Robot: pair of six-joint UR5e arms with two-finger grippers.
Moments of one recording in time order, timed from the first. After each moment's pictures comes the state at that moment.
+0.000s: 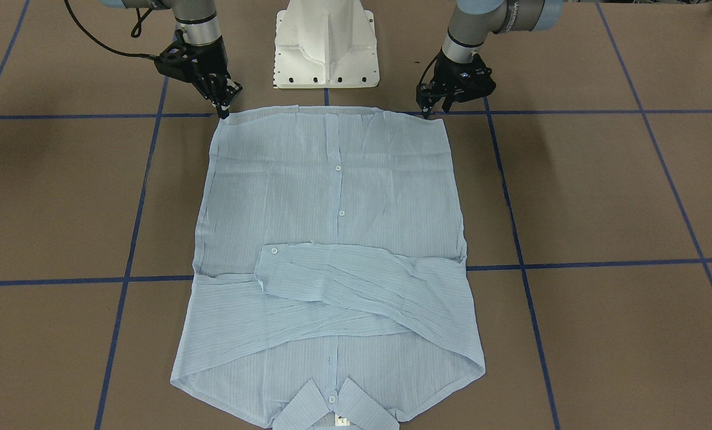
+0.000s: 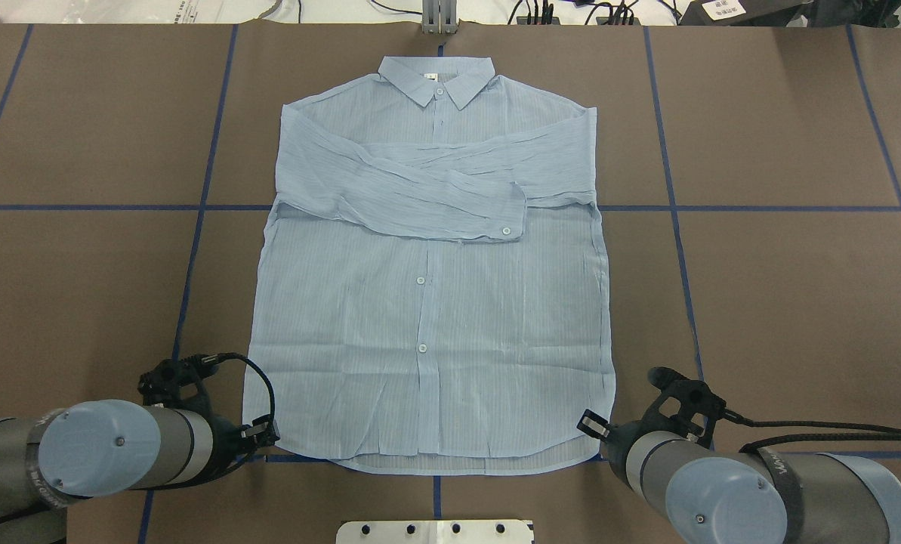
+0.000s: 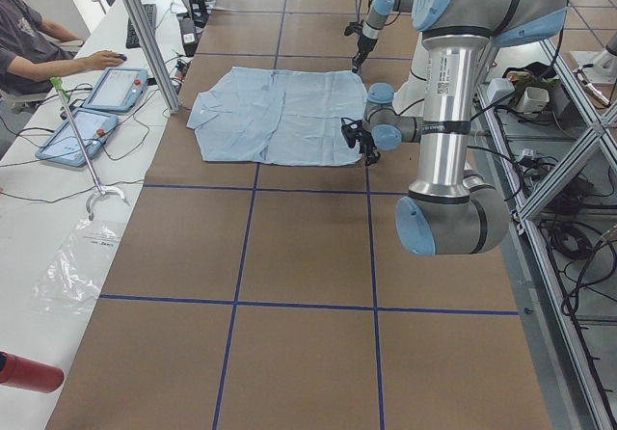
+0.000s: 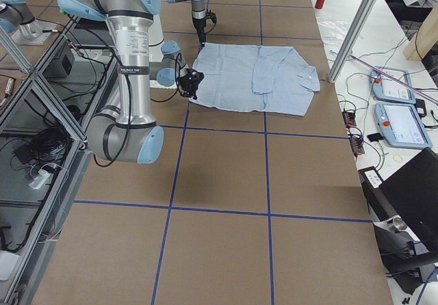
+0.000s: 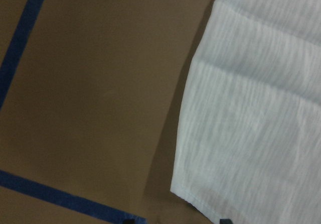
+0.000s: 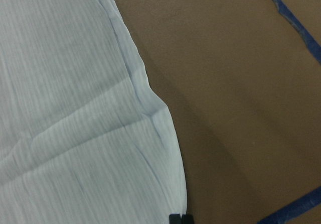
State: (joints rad) left arm -0.22 -1.64 -2.05 -1.89 -1.66 -1.79; right arm 0.09 -1.50 2.14 -1.41 1.36 2.05
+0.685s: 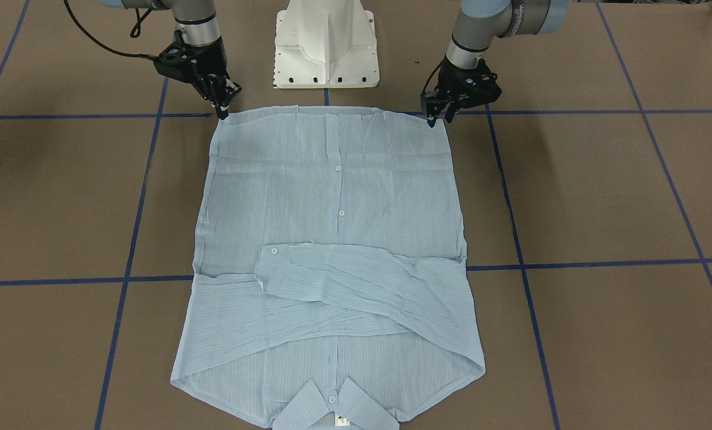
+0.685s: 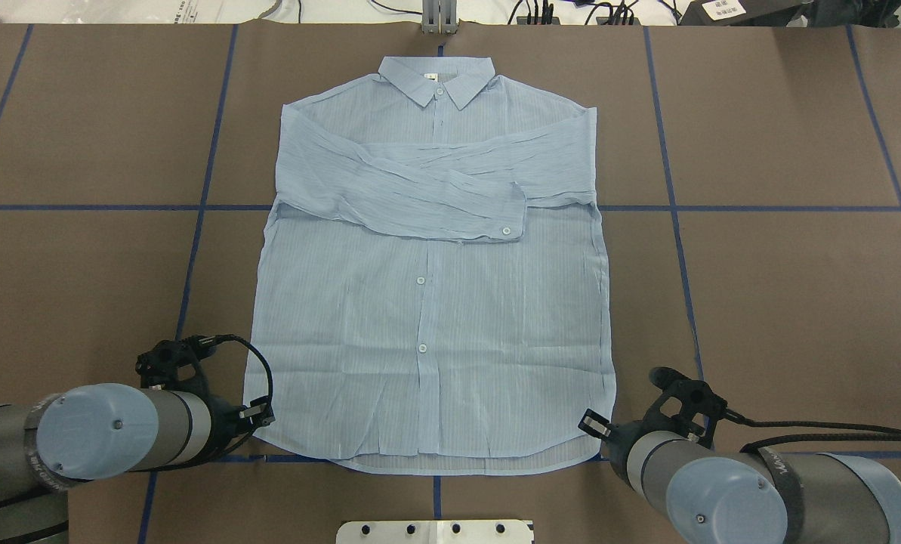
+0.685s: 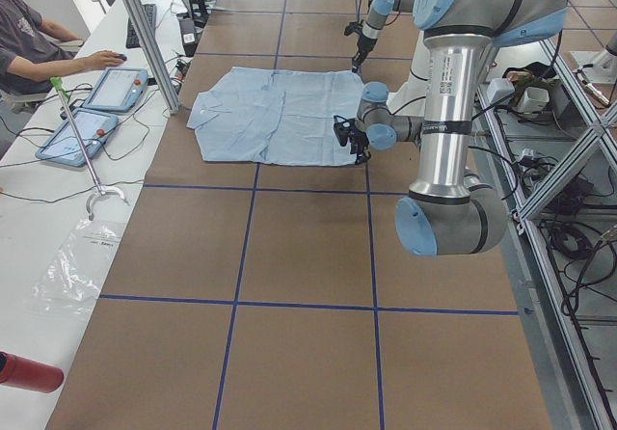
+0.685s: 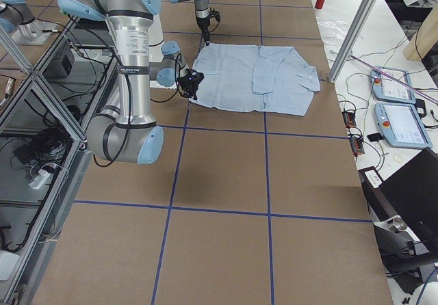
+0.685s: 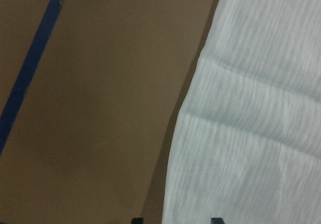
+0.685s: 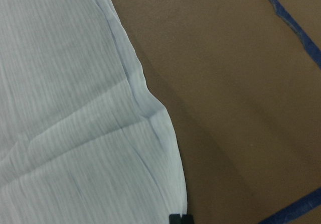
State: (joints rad) left arm -0.24 -1.65 -2.04 -1.89 -1.64 -1.75; right arm 0.09 -1.50 2.14 -1.41 1.35 2.06
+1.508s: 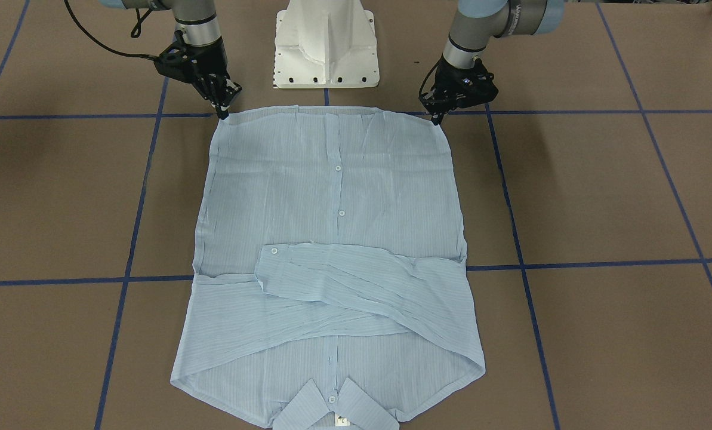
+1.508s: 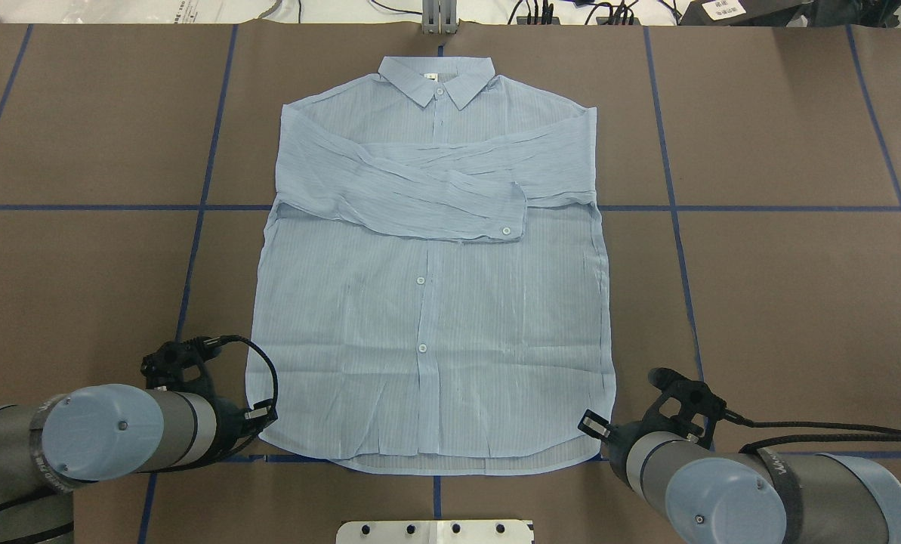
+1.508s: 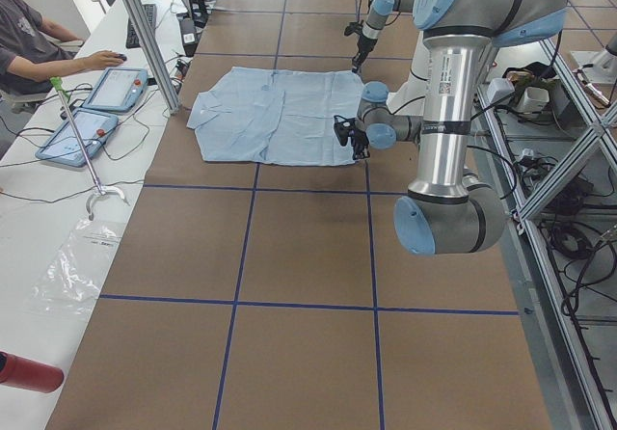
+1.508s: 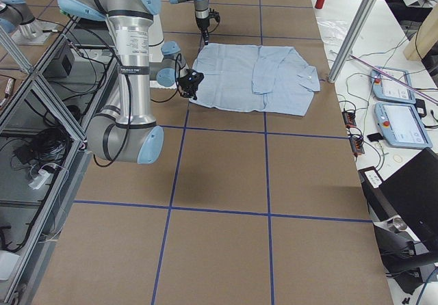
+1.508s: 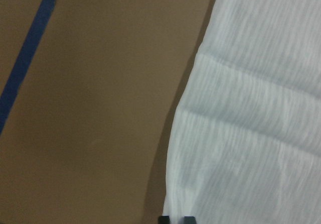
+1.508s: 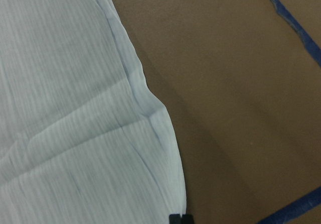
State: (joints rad) left arm -0.24 -1.66 -2.05 -1.89 -1.65 -1.77; right arm 0.08 -1.50 2.14 -1.41 1.35 2.05
